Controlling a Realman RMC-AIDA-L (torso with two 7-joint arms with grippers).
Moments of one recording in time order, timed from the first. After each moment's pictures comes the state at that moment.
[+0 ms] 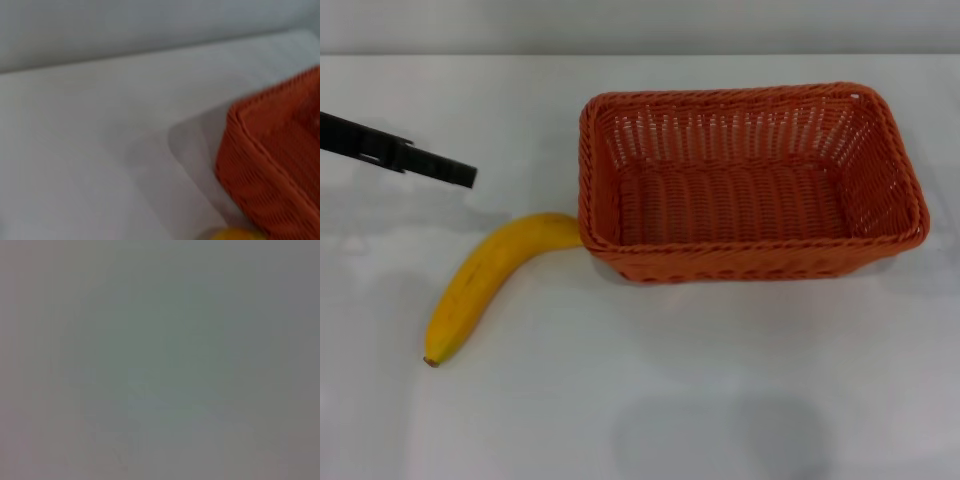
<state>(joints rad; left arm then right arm) -1.08 -1.87 2.85 -0.68 0.20 1.66 -1.81 0.45 2.01 -0.52 -0.18 2.25 1.15 -2.70</state>
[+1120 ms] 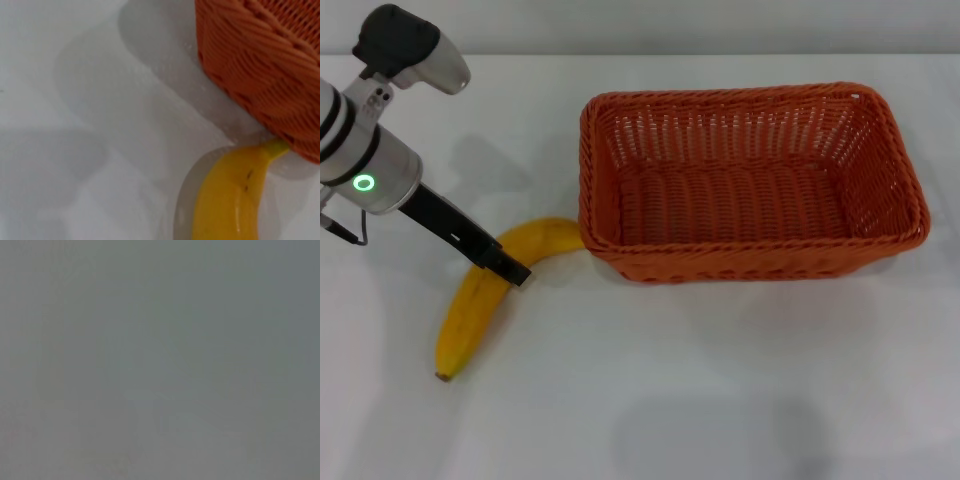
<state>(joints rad) -1.21 -2.06 2.85 -0.58 0.56 1.39 -1.81 0.47 2.01 -0.50 -0.19 2.25 1.13 -2.70</state>
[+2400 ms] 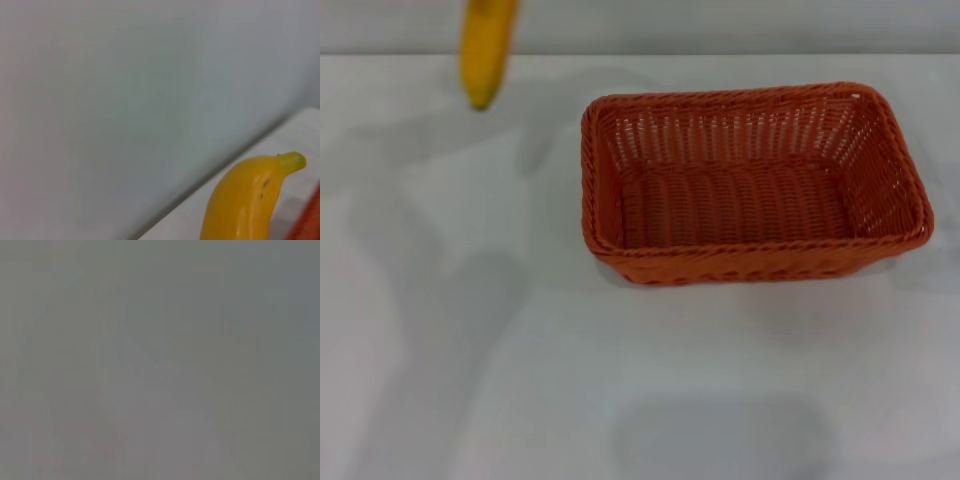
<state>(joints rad) -1.37 -2.00 2.85 -0.96 0.05 1.60 -1.65 0.46 2.01 -0.46 -0.18 2.25 1.13 -2.70</state>
